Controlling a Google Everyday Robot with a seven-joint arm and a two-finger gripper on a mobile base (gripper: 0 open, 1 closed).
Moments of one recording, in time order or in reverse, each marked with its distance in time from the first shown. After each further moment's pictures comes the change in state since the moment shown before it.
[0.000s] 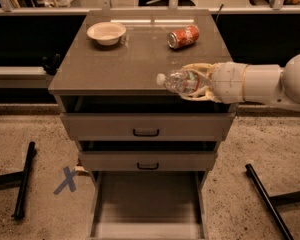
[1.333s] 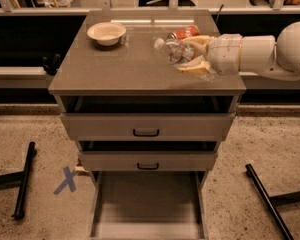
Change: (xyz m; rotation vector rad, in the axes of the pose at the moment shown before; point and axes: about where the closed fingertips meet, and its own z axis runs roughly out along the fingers) arm 0.007 -0.069 0.022 0.001 -0.130 0.281
